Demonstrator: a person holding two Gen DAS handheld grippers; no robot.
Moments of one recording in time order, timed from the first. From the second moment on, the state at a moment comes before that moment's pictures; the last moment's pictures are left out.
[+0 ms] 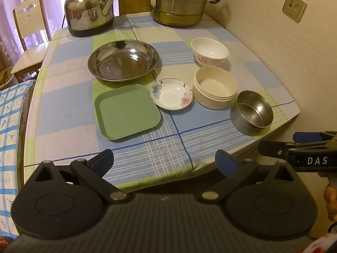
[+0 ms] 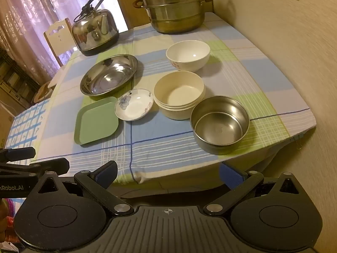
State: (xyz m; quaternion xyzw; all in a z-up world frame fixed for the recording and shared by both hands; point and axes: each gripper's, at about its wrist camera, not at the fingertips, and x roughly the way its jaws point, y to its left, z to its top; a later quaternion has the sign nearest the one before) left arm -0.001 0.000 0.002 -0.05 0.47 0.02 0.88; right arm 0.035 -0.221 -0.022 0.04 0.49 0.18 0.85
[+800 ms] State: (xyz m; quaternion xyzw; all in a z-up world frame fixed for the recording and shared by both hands) left arm -0.003 0.001 0.000 -0.05 0.47 0.02 0.88; right arm 0.034 -0.217 -0.021 0.04 0.48 0.19 0.85
